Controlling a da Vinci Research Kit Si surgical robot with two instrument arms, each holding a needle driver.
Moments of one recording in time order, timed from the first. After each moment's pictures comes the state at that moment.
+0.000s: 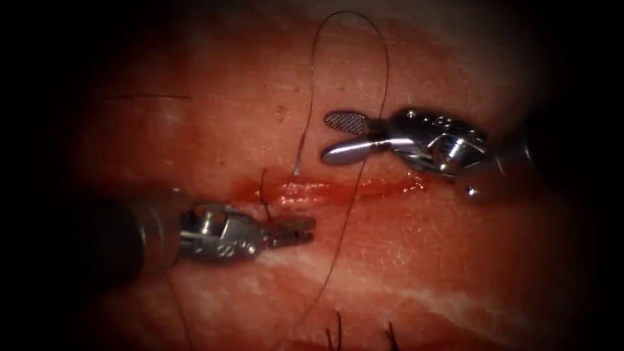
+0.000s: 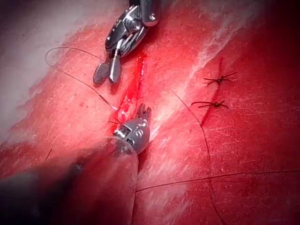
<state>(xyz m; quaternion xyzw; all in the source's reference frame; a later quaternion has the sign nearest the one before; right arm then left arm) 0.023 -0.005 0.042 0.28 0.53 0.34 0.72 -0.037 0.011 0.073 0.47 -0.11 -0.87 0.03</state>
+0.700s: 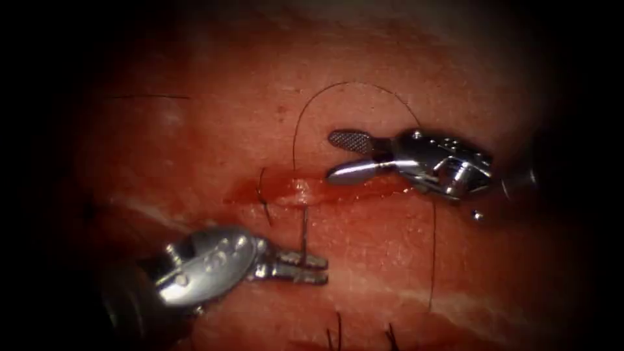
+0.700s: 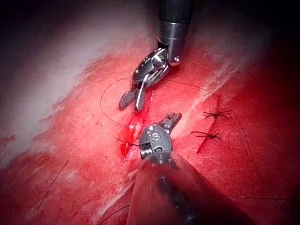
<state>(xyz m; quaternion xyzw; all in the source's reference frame) 0.023 -0.008 0.041 0.29 0.54 0.32 0.72 -0.038 0.012 0.063 0.59 0.24 -0.72 -0.27</state>
